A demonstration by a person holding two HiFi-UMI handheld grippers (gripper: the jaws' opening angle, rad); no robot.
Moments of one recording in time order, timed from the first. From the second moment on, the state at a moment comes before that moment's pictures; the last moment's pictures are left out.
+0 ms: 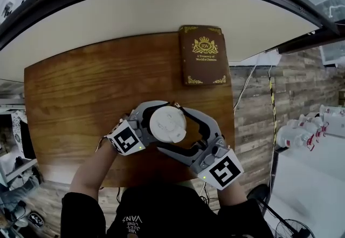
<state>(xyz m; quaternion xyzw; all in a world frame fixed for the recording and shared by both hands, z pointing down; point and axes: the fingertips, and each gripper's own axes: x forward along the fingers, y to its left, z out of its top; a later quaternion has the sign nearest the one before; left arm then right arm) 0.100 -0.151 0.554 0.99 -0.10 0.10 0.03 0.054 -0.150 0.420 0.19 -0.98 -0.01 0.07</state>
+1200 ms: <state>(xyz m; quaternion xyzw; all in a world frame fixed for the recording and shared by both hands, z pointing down) 0.102 -0.151 0.553 0.99 -0.10 0.08 0.02 0.067 -0.166 0.378 0.29 -0.95 0.06 0.01</state>
